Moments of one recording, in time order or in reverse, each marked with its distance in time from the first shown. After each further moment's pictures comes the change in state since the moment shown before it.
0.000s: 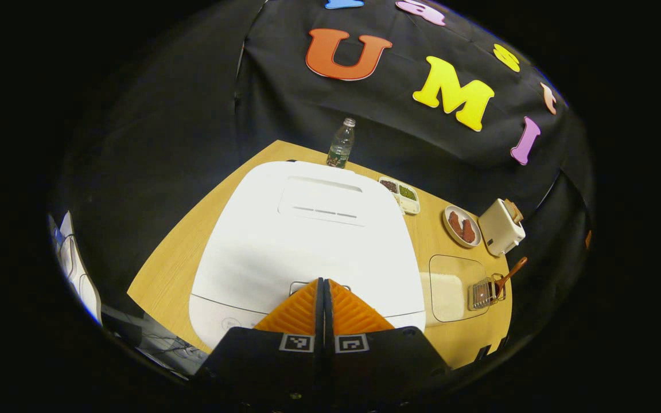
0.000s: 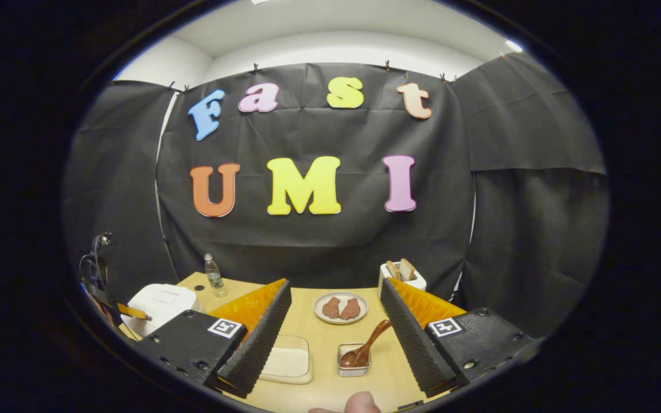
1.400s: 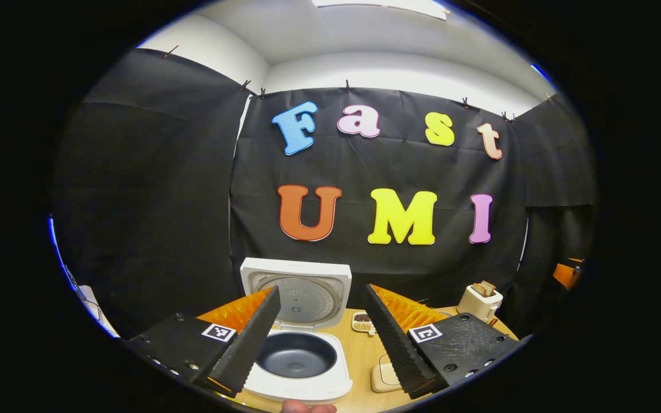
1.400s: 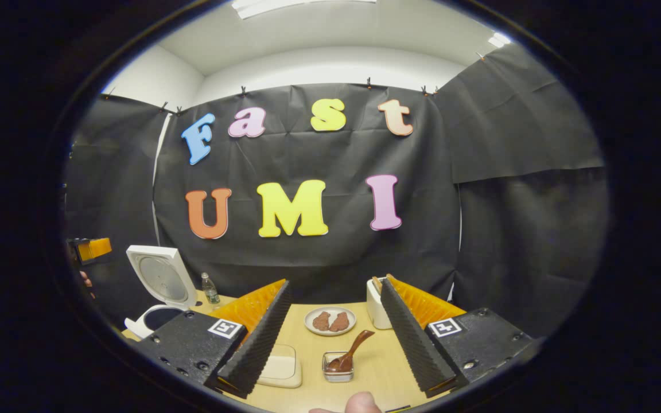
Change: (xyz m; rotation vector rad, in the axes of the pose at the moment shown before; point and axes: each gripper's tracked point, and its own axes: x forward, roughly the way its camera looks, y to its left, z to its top) left arm -0.187 -0.110 0.134 0.236 -0.762 -0.002; right arm -0.037 -0.052 0.017 0.038 -0.092 -0.016
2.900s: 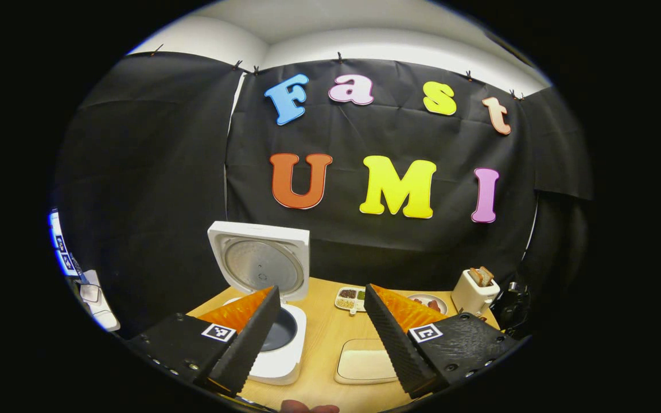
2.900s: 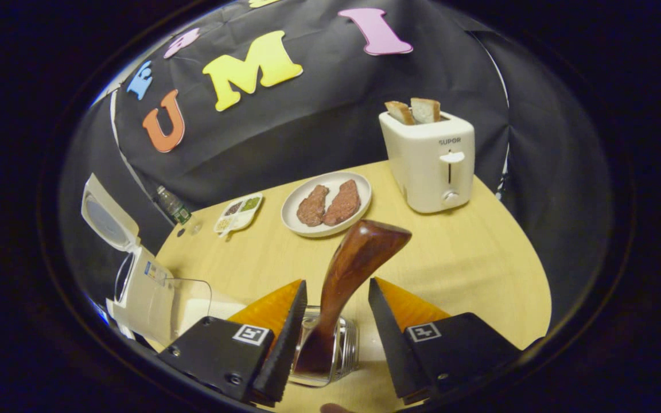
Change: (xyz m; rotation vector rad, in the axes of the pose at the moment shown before) left arm 0.021 -0.089 -0.042 -0.015 0.186 0.090; right arm 0.210 -0.052 -0.317 0.249 0.679 0.170
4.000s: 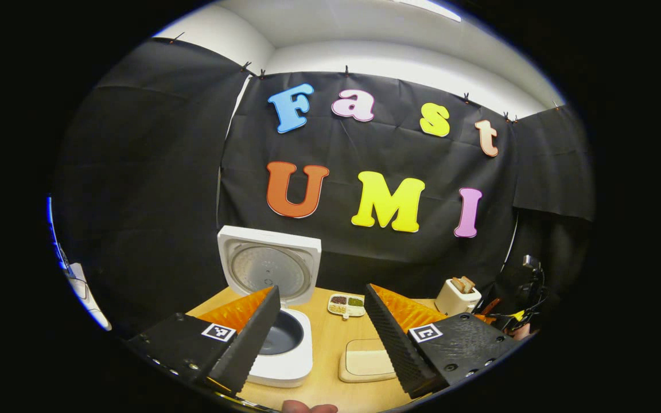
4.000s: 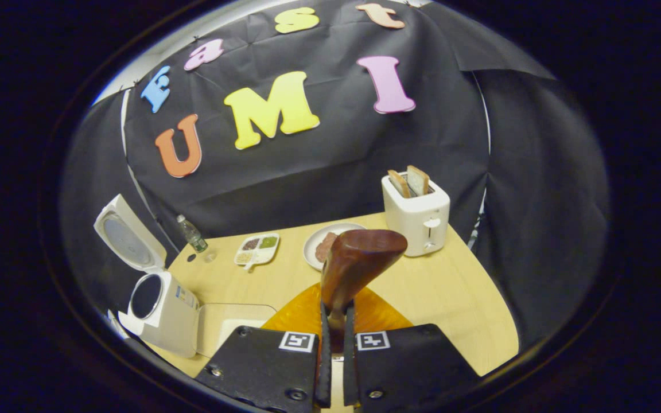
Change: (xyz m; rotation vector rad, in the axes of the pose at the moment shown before) left arm -0.031 0.066 0.015 -0.048 -0.082 -0.116; right arm -0.130 0.094 0.064 -0.095 -0.227 -0.097
